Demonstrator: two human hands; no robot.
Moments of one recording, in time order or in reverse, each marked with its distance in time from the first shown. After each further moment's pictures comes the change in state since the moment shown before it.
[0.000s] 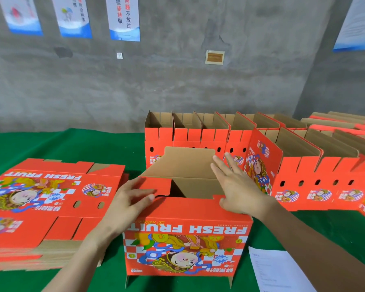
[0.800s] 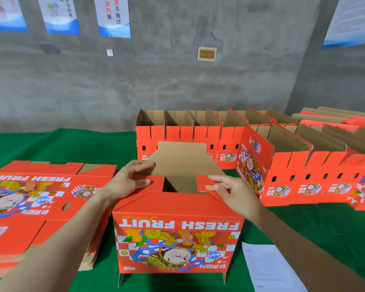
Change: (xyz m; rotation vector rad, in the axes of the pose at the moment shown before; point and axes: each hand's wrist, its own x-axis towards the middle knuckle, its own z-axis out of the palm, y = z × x) left_hand 0.070 0.003 -0.002 -0.113 -0.197 -0.005; right_hand -0.017 0.019 0.038 0.887 0.262 0.047
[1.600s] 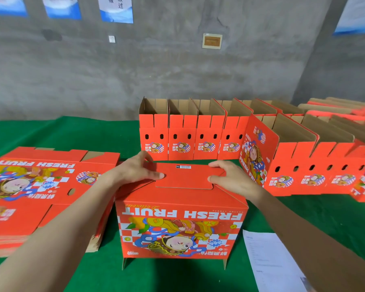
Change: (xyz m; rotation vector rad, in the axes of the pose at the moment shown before) left_hand 0.010 0.002 0.005 0.272 -0.097 -0.283; right_hand 0.024 -0.009 0.003 -0.160 -0.160 0.273
